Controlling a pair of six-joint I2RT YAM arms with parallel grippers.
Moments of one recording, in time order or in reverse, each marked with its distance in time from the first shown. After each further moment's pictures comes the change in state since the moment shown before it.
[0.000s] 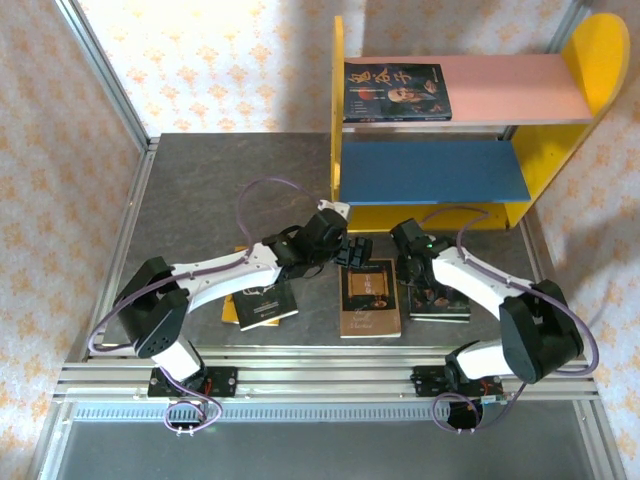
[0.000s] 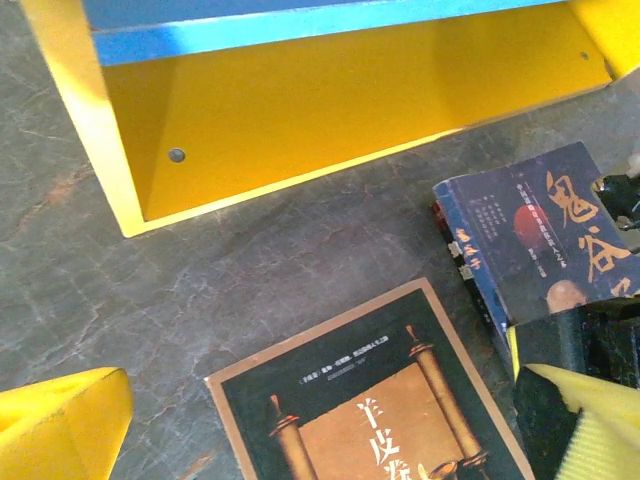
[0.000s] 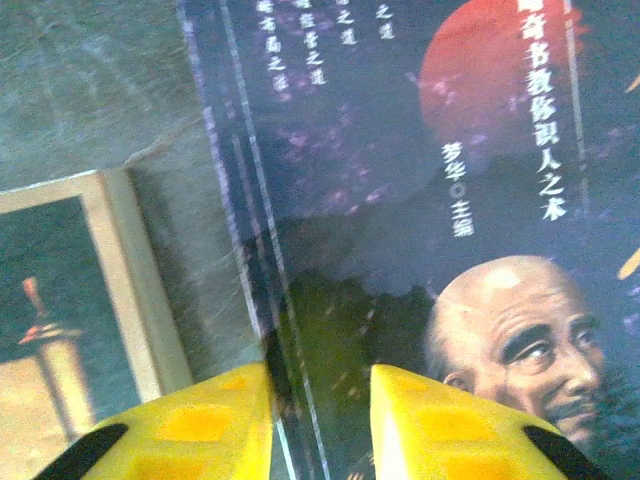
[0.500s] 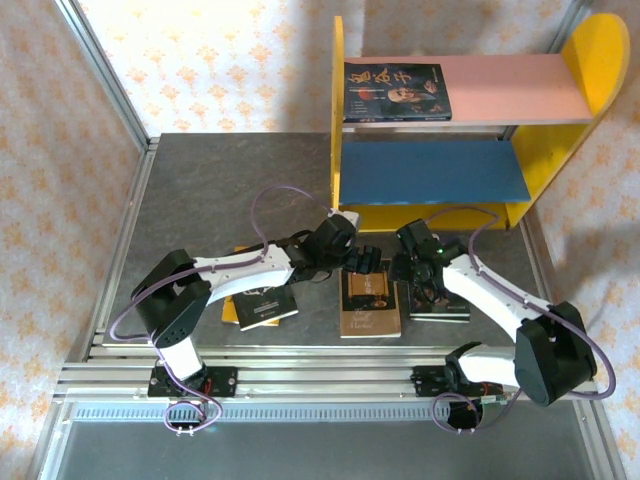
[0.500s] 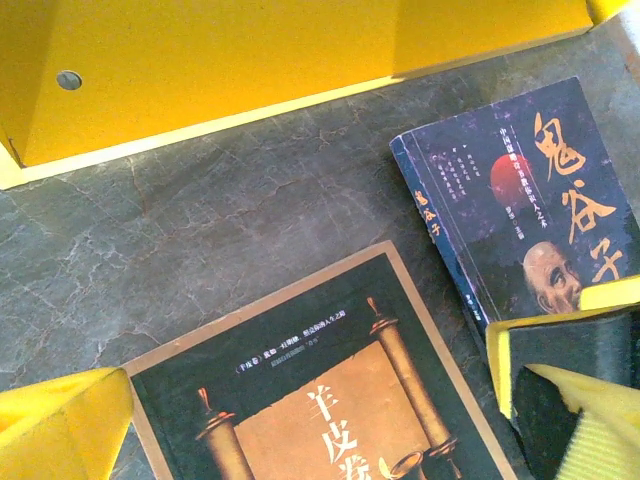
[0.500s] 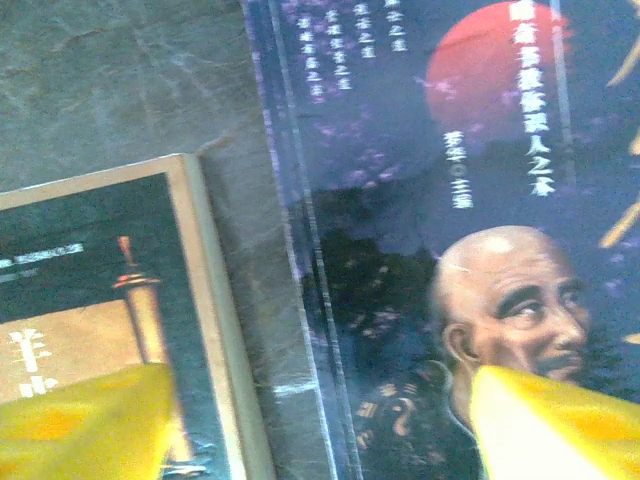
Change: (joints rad) left arm -0.013 0.084 0.002 0.058 0.083 -0.044; right arm 0.000 -0.109 -0.004 -0.032 -0.010 -0.003
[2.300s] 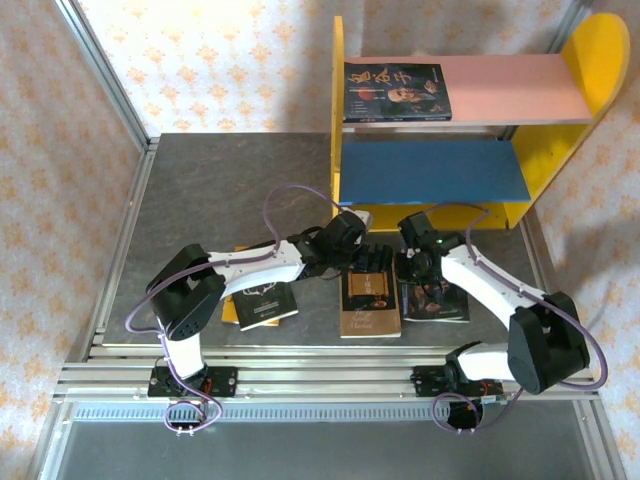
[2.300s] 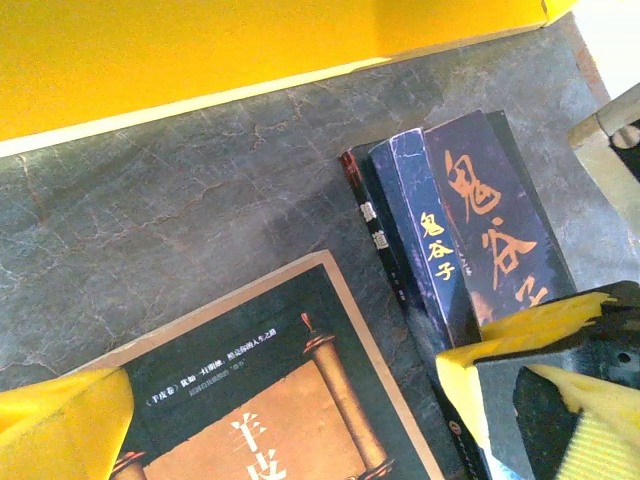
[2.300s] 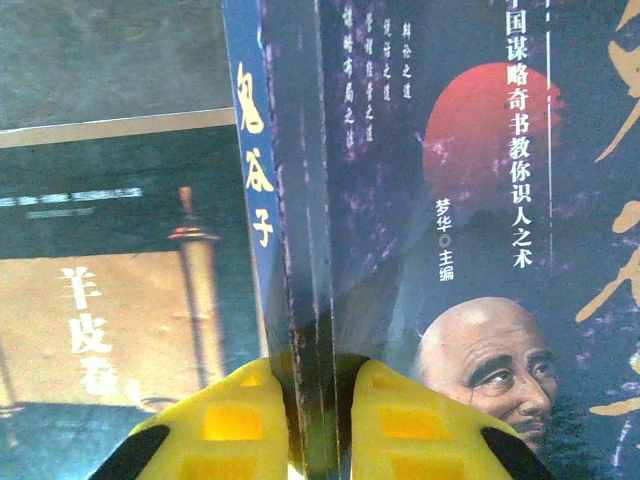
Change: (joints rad) left arm -0.011 0.085 0.090 0.009 0.082 -0.052; right arm -0.039 0.057 0.058 -0.028 -0.188 -0.142
